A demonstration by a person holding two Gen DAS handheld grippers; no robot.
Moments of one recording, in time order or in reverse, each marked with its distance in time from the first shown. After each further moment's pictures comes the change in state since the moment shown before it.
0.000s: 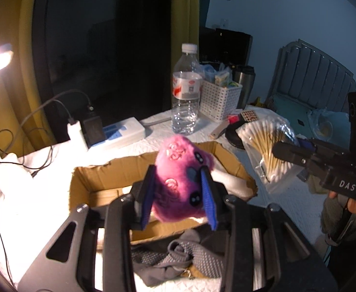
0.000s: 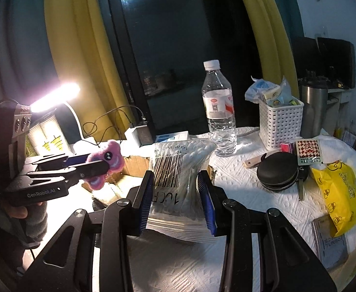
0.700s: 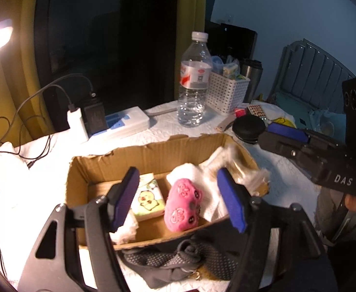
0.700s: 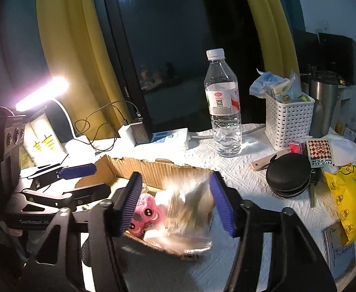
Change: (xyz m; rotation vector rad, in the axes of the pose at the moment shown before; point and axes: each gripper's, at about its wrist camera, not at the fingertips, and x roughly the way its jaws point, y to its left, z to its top) left arm 0.010 0.017 -0.009 -0.036 0.028 0.002; right arm 0.038 0.007 0.008 0.003 0.032 -0.019
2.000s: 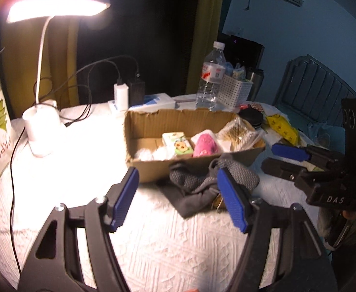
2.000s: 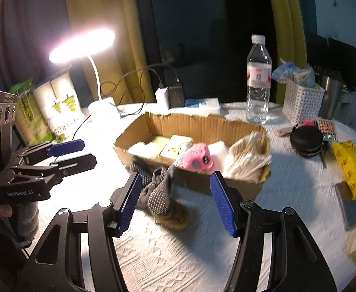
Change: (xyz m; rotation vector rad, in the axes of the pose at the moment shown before) left arm -0.093 0.052 -0.082 -0.089 -0.040 0.000; right arm -0.025 0.104 -0.054 -0.084 0.122 -0.032
